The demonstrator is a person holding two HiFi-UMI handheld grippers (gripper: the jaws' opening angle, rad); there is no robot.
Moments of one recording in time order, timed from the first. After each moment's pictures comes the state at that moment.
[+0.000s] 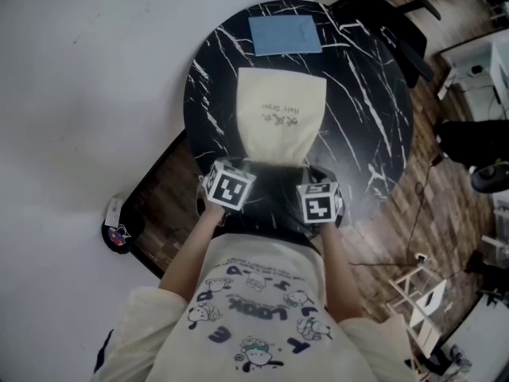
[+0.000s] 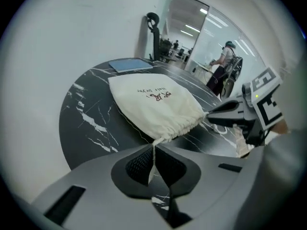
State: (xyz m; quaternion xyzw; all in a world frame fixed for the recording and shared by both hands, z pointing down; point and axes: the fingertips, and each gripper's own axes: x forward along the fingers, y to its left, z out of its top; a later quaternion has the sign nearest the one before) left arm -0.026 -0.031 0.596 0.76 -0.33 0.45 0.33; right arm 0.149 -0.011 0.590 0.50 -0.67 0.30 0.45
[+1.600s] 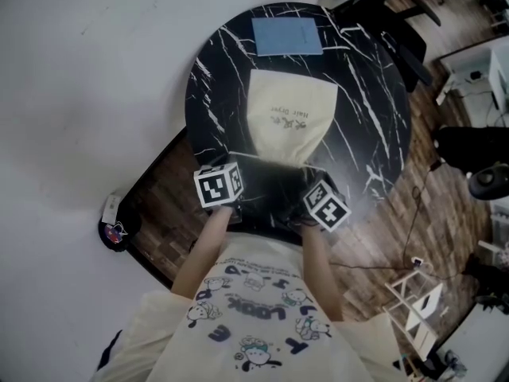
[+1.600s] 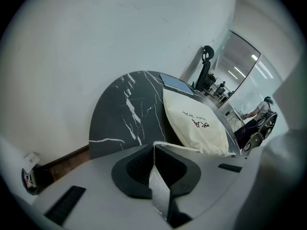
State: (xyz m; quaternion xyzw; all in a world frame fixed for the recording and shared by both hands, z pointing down) left arm -0.067 -0.045 0.597 0.66 -0.53 0.25 0.47; right arm 0.209 0.004 0.580 0.74 -0.49 0.44 0.17
